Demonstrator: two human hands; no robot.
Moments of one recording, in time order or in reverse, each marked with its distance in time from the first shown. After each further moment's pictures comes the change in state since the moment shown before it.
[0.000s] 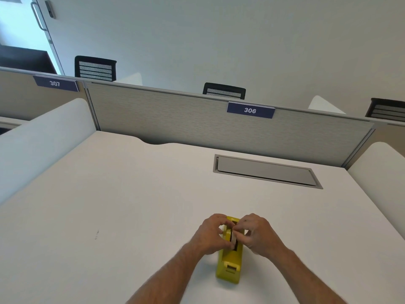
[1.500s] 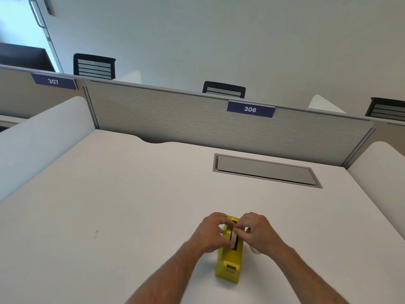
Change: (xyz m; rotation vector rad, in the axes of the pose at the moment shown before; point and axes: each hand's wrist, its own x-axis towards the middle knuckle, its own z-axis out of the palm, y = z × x) left_hand -0.001 0.008 -0.004 0.025 -0.021 -0.035; right_hand 0.006 0.002 -0.001 0.024 -0.031 0.016
